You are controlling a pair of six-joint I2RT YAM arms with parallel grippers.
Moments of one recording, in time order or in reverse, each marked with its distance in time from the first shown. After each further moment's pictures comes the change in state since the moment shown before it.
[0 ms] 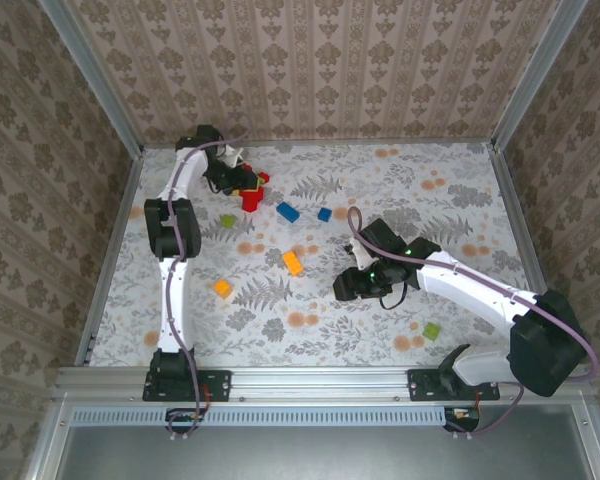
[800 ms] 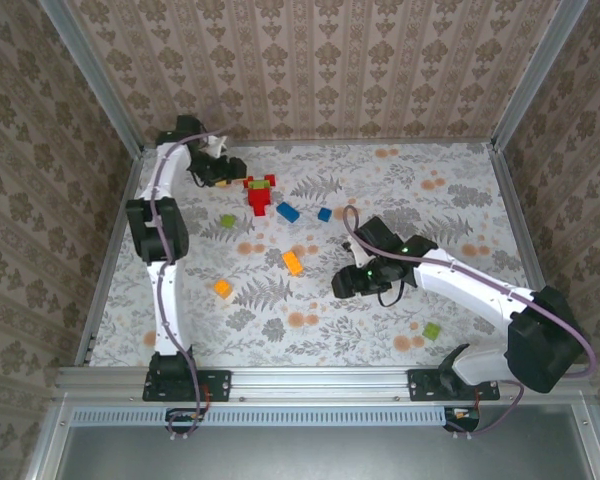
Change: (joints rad) left arm 0.061 -0.197 -0.157 0.085 -0.002 -0.004; right arm 0.024 0.028 0.047 -0.008 0.087 -0.034
